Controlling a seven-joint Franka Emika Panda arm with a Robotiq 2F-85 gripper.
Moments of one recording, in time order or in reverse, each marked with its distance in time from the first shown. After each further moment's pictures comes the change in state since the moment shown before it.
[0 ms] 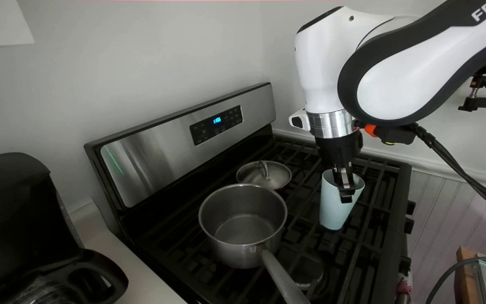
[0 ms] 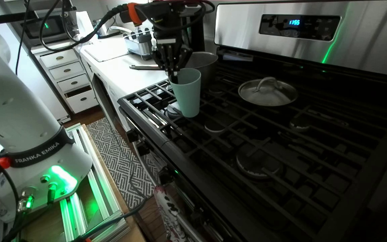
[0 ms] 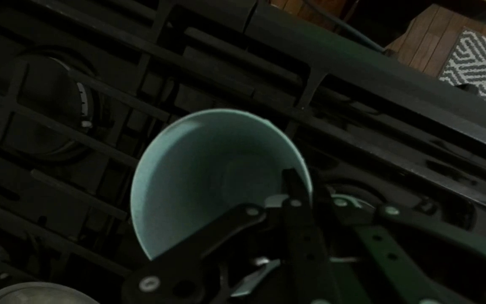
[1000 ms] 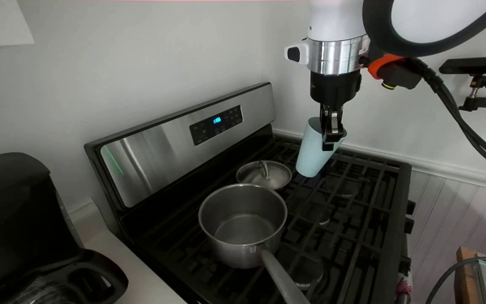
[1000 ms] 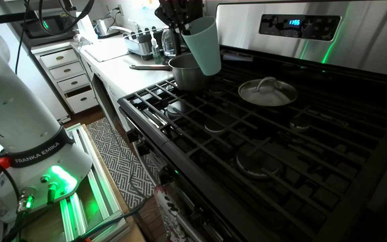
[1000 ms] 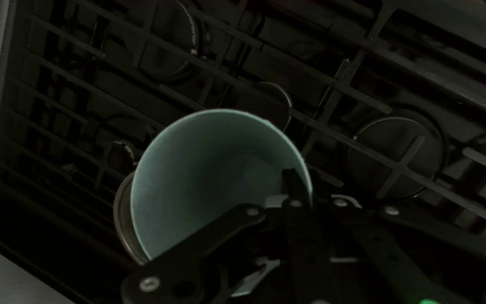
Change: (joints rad) arm 0.012 -0.171 0.008 0.083 -0.094 -0.012 0.017
